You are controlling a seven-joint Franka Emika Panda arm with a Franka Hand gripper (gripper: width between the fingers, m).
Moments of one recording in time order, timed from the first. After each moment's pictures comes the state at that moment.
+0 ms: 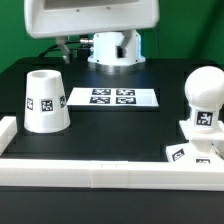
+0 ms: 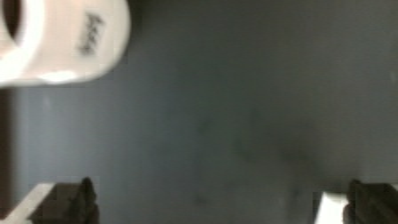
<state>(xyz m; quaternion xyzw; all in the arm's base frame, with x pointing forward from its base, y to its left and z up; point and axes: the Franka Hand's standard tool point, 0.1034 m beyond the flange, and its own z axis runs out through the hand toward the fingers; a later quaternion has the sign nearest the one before) 0.486 -0.092 0.136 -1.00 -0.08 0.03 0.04</state>
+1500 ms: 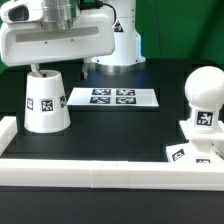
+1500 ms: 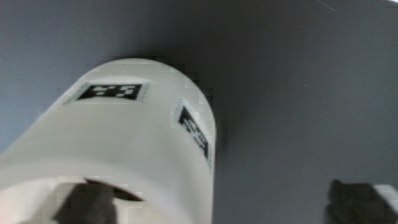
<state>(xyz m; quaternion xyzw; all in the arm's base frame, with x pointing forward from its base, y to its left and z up) 0.452 -0.129 0.077 -0.99 -0.11 0.04 0.03</state>
